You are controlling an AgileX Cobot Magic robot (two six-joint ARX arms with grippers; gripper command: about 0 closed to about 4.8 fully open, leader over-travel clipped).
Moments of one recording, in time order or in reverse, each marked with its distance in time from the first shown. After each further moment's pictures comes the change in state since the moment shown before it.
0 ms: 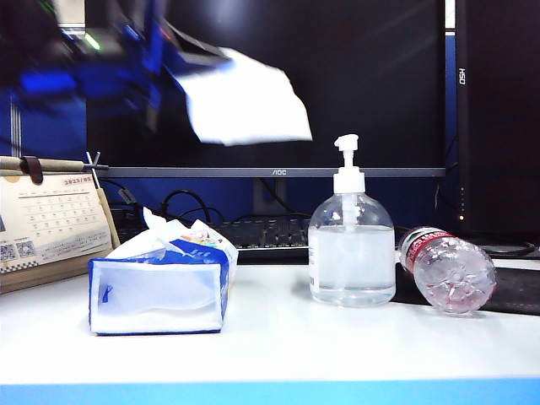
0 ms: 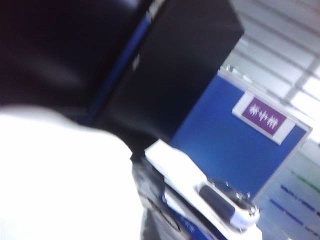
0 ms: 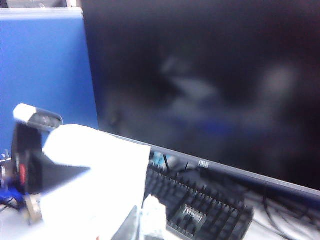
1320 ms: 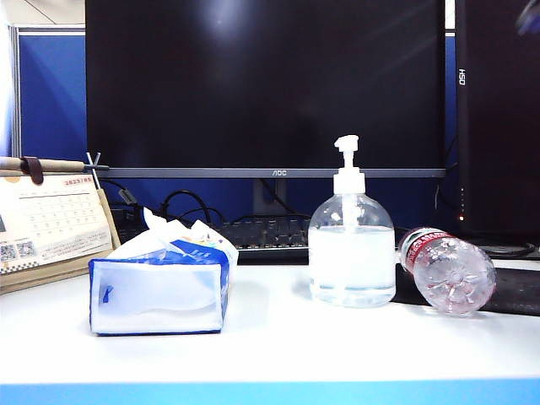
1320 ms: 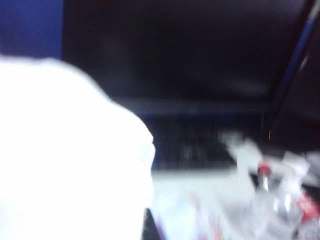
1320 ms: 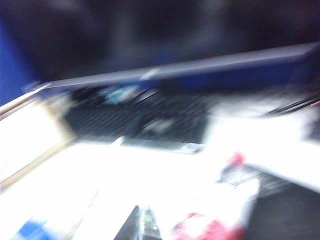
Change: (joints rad) left arm 0.360 -1.577 -0.353 -1.558 -0.338 0.531; right arm -0.124 -0.248 -0.378 -0.062 0.068 0.220
